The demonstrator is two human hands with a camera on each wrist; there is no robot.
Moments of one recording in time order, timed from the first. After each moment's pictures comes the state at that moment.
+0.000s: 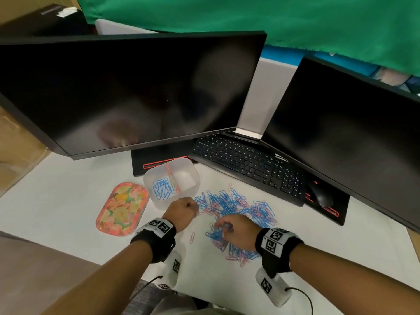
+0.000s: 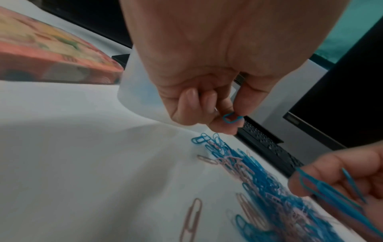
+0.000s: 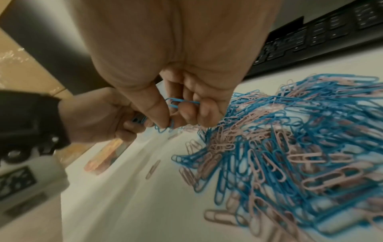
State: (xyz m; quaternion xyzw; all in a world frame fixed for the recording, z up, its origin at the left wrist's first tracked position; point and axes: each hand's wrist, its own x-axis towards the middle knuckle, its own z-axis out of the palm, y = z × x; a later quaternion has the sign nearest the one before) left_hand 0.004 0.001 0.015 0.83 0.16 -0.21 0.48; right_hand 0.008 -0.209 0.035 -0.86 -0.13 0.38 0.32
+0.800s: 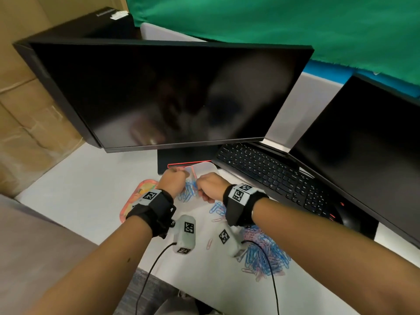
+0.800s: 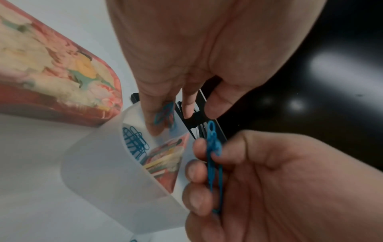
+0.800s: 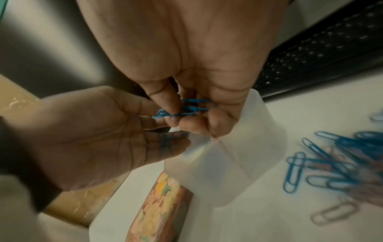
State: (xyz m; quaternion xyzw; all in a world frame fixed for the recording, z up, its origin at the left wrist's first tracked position) left_hand 0.040 0.064 0.079 0.67 0.37 -0.05 0.64; right_hand 0.085 -0.053 0.085 -0.82 -0.06 0.40 0.41
